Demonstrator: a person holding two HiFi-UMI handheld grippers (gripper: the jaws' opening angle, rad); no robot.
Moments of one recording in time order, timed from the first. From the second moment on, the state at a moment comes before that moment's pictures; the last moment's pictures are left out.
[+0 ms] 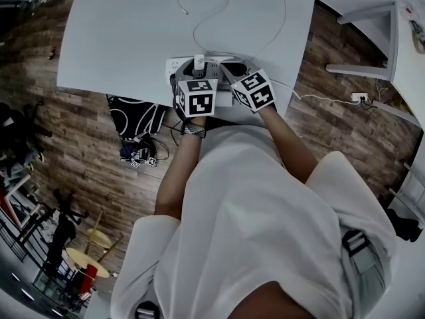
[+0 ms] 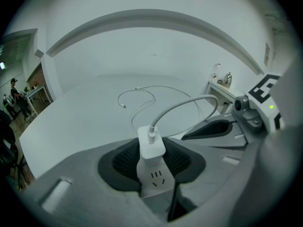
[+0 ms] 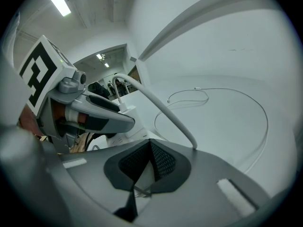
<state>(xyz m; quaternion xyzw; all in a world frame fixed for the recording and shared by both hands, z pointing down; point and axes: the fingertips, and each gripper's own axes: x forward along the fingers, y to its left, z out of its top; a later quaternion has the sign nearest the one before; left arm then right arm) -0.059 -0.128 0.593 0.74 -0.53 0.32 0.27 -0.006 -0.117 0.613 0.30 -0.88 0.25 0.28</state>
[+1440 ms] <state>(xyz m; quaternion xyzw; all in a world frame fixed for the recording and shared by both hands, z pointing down) -0.056 -0.125 0.590 0.74 -0.53 0.34 0.24 -0.006 -0.117 0.613 0.30 -0.88 0.25 0.26</state>
